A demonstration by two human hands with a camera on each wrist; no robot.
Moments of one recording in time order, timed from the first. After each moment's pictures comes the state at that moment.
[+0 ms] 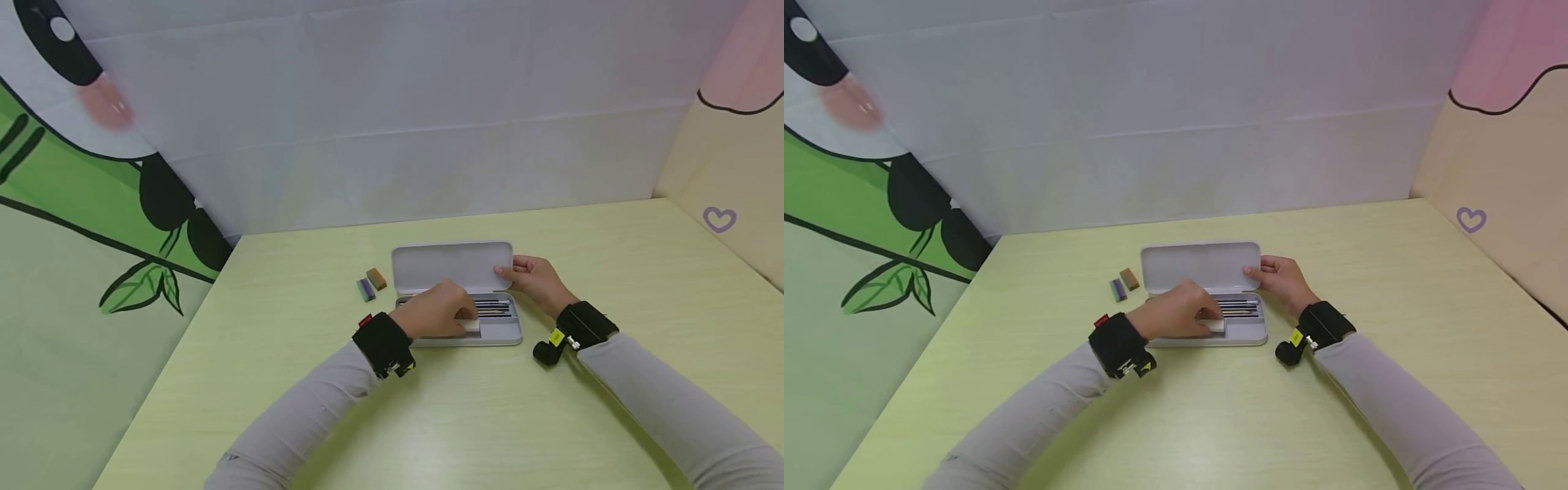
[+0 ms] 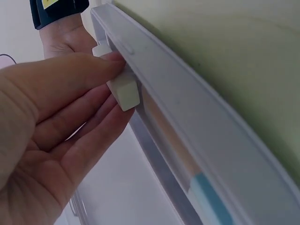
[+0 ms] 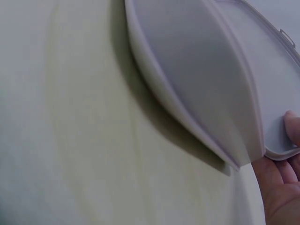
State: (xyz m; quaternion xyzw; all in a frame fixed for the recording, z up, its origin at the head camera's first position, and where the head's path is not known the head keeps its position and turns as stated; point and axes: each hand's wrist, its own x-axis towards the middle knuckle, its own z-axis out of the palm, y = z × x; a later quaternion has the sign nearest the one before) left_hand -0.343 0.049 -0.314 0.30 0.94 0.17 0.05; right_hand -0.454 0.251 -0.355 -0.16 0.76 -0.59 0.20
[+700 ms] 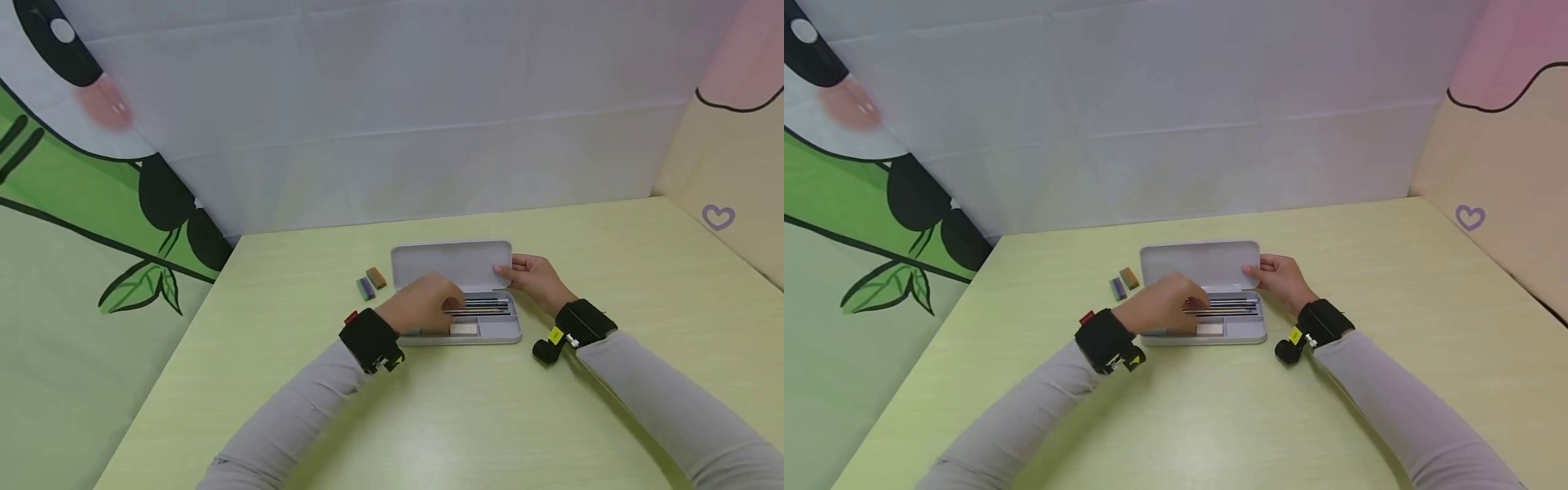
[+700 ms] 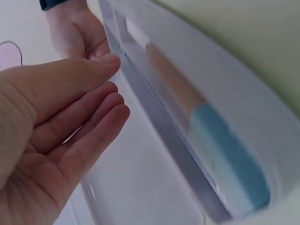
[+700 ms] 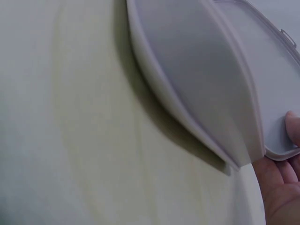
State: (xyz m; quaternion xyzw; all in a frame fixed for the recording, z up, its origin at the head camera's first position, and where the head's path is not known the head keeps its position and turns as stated) left_hand -0.340 0.033 -0.309 0.28 0.94 0.17 0.03; right_hand -0.454 0.252 -0.357 -0.16 0.76 -0.60 0.20
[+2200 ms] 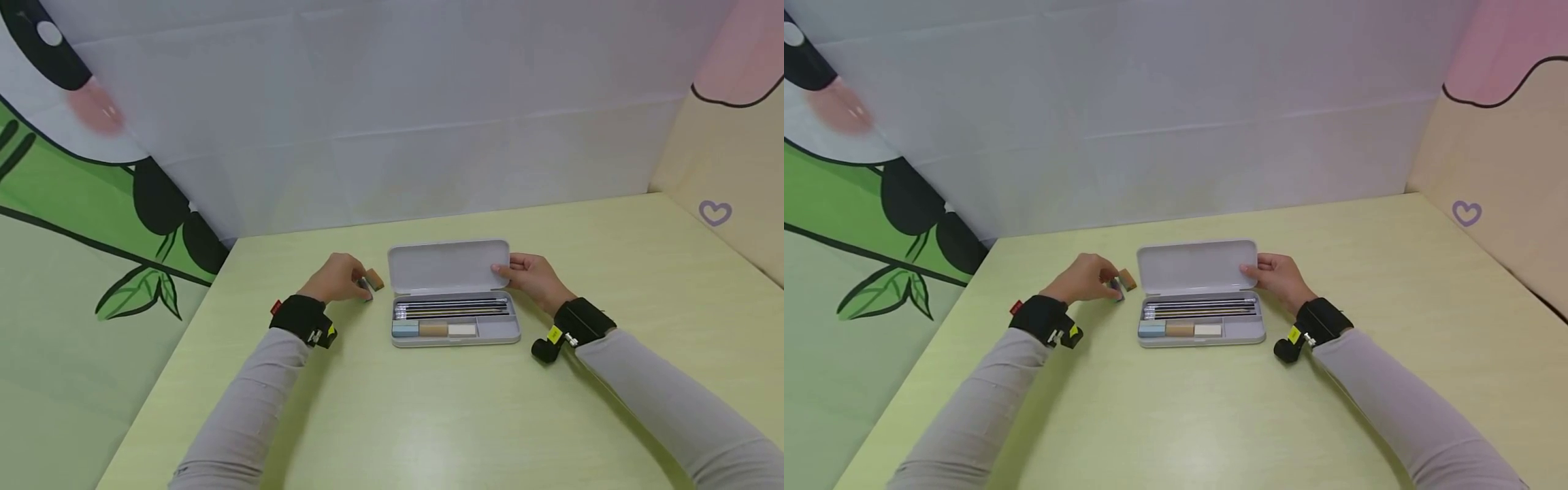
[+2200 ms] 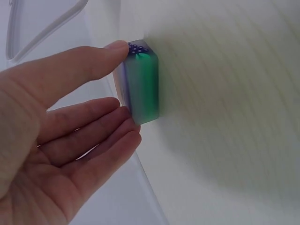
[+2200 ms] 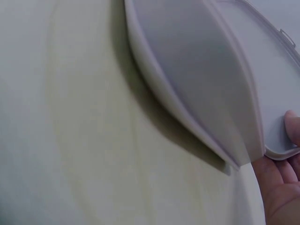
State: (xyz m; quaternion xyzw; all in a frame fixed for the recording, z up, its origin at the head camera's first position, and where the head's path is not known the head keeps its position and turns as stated) left_hand -0.346 -0.109 -0.330 0.04 0.98 0.18 0.04; right_hand -0.429 0.249 -0.364 -0.15 0.77 -0.59 0.19
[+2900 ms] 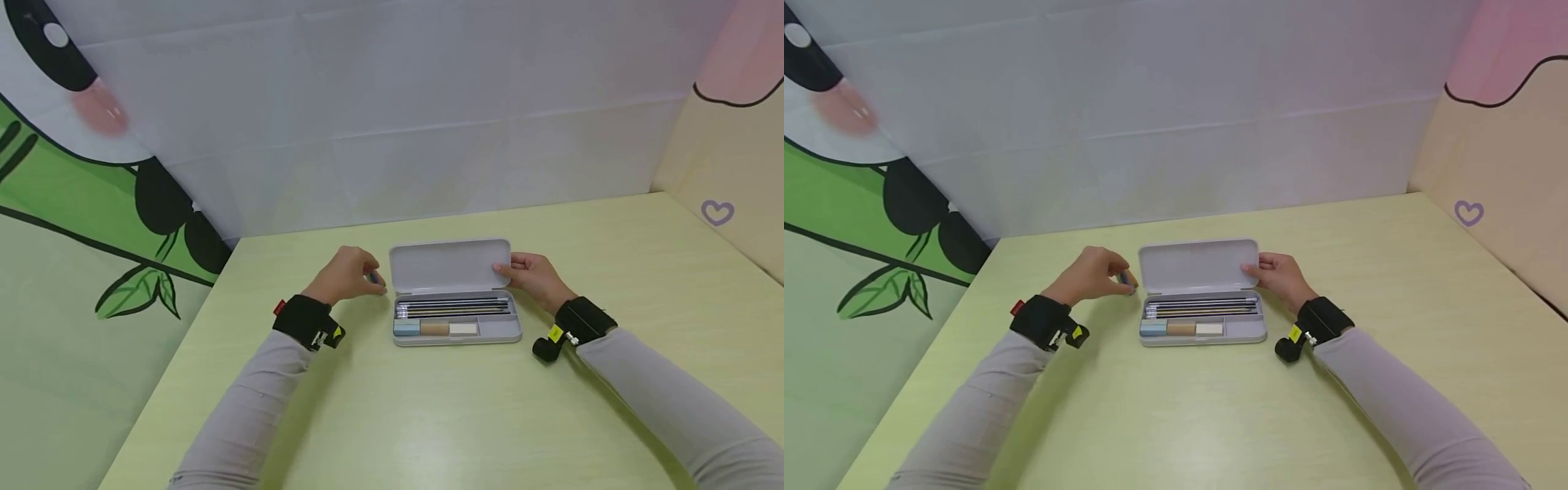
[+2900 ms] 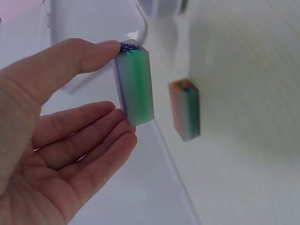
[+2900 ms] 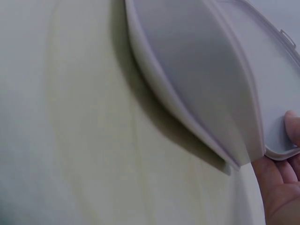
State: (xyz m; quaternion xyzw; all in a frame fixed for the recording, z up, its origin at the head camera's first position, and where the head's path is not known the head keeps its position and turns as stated) left_hand -0.350 -0.076 -0.303 0.07 0.98 0.19 -0.02; right_hand -0.464 0.252 -0.359 -0.17 0.77 -0.58 0.20
